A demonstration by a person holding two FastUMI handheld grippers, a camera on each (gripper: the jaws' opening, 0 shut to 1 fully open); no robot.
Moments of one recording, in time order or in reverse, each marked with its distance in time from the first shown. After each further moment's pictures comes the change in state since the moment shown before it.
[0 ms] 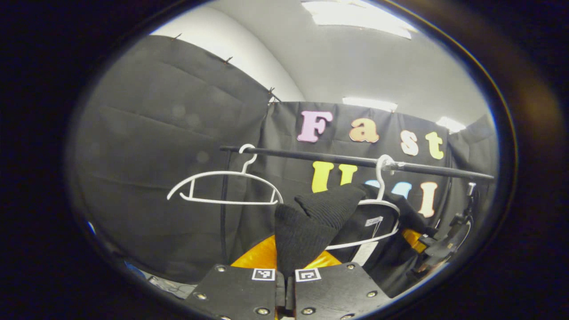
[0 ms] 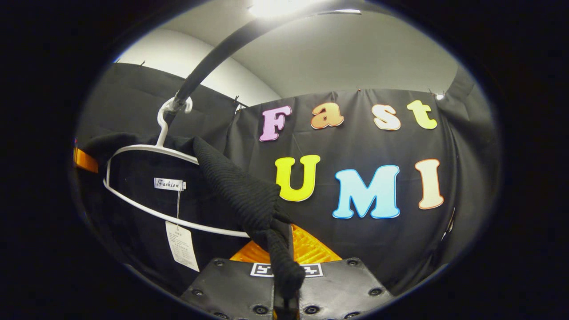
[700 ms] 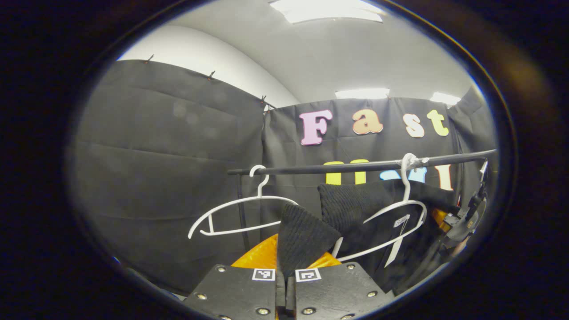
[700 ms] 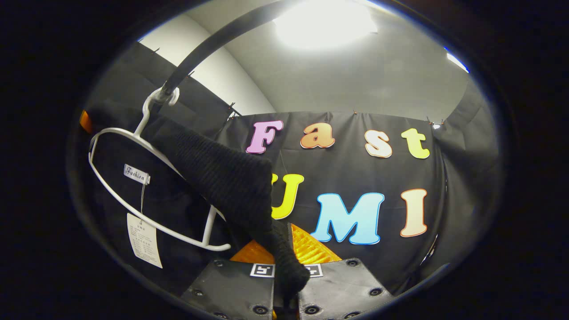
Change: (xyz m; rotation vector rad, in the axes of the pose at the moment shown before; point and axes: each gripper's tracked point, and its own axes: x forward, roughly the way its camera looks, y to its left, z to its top) left arm 0.025 0.039 0.041 0.175 -0.032 0.045; right arm 0.048 -0.039 0.014 -0.163 -0.118 -0.080
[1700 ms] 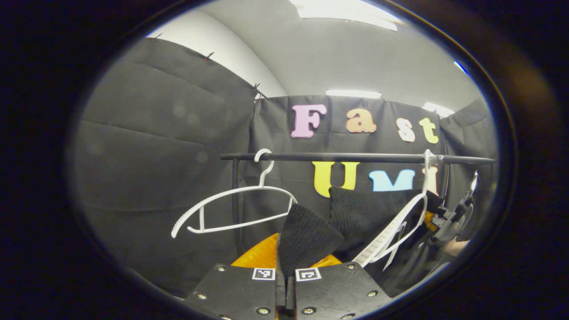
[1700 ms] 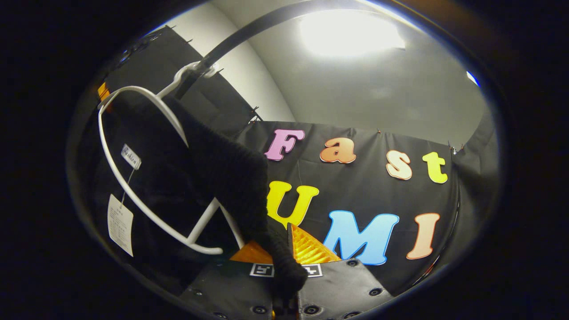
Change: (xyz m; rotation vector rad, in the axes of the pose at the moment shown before) left arm 0.053 0.042 -0.037 -0.116 0.041 -0.157; right arm 0.040 0.023 -0.001 -0.066 -0.125 0.092
